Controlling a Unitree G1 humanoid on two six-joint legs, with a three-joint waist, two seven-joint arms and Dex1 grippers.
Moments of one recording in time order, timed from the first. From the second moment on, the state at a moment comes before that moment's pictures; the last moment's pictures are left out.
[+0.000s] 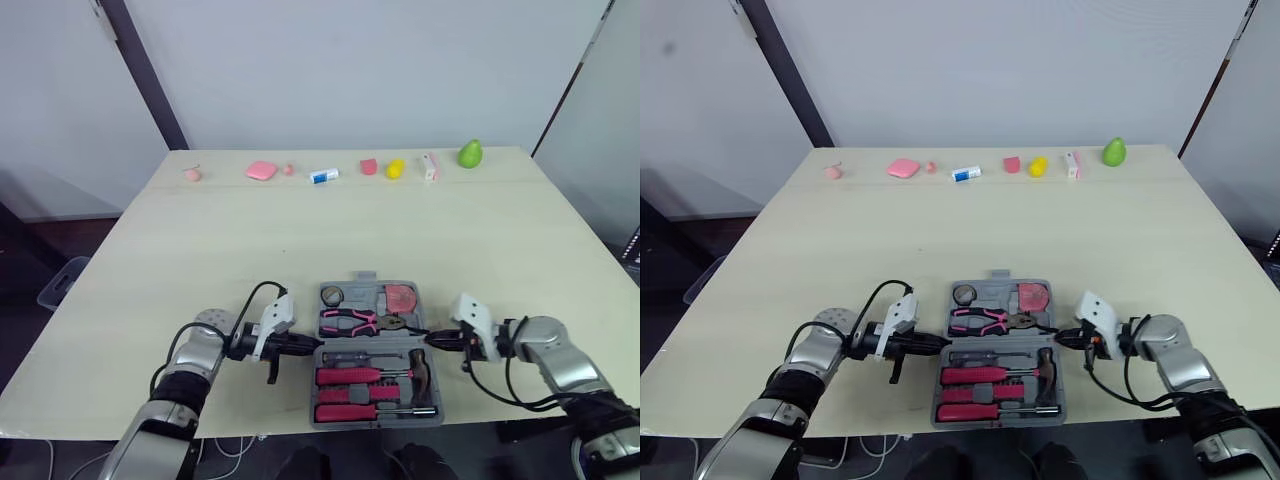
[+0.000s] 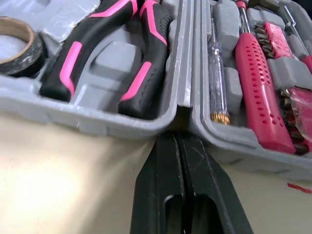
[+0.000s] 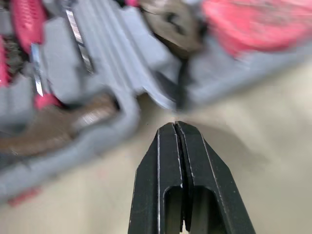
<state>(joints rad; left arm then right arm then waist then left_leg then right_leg) -0.44 0.52 -0.12 0.65 -0.09 -0.12 -1.43 -0.31 -0.62 0.14 0.27 0.12 0.19 1.15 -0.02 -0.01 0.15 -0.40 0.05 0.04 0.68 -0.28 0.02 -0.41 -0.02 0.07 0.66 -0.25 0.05</state>
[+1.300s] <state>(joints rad) -0.29 0.55 -0.34 0.31 -0.15 -0.17 -1.52 -0.83 -0.30 0.00 0.98 0.28 0.60 1.22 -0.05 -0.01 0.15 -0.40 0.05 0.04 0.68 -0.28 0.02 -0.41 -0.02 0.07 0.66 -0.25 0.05</state>
